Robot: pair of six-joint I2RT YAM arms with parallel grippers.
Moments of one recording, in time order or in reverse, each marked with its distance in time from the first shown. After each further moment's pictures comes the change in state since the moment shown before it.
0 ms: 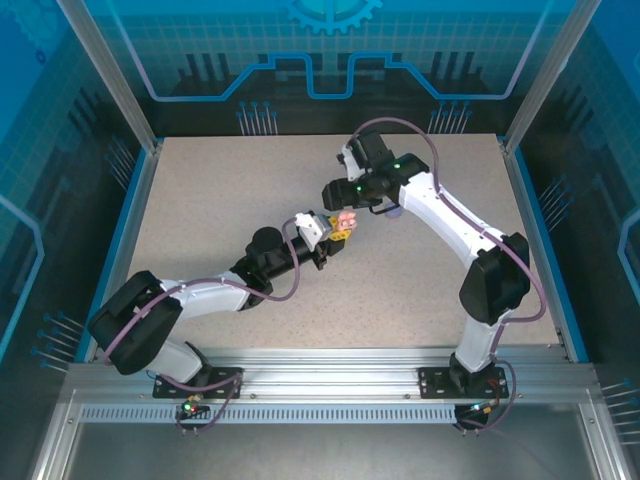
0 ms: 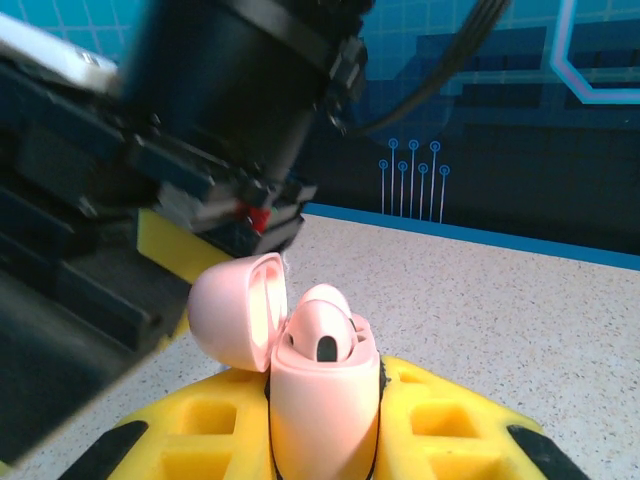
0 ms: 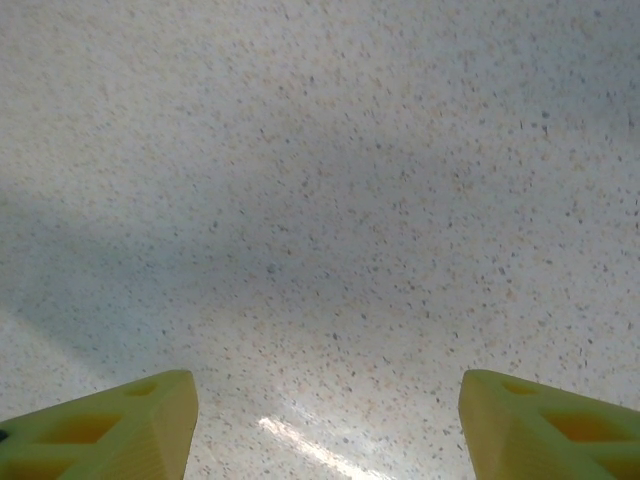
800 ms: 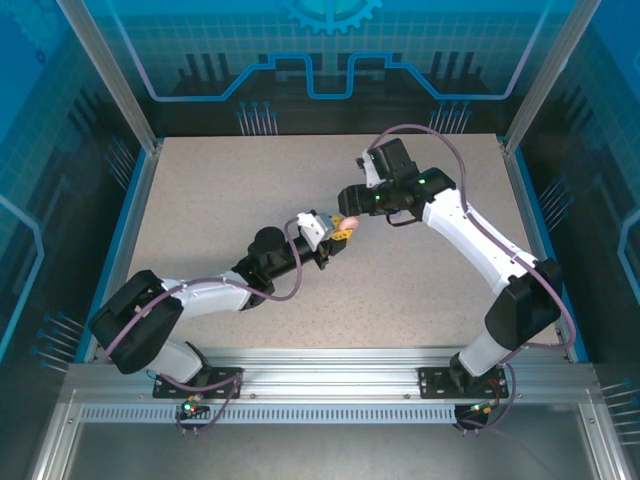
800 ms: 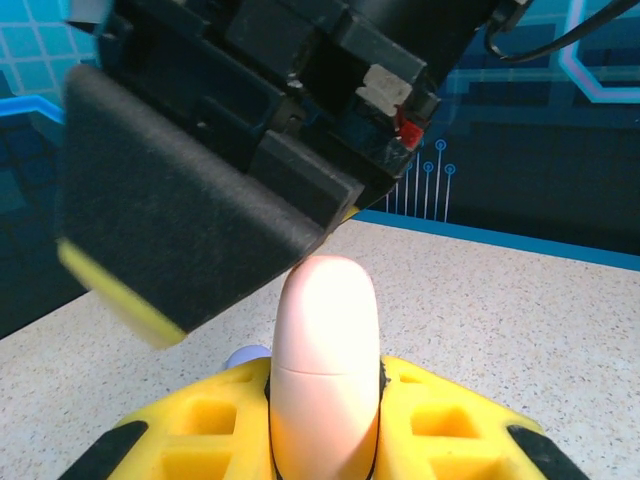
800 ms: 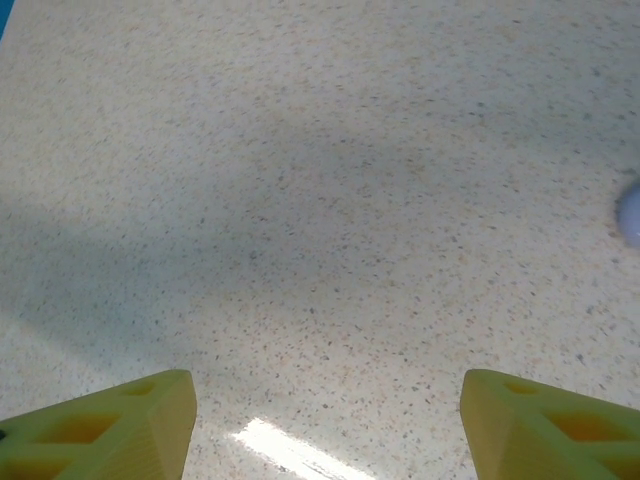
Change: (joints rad) left arm -0.009 0.010 0.016 -0.017 -0.028 -0.002; right arm -0.037 -0.216 -0.192 0.055 0.056 0.043
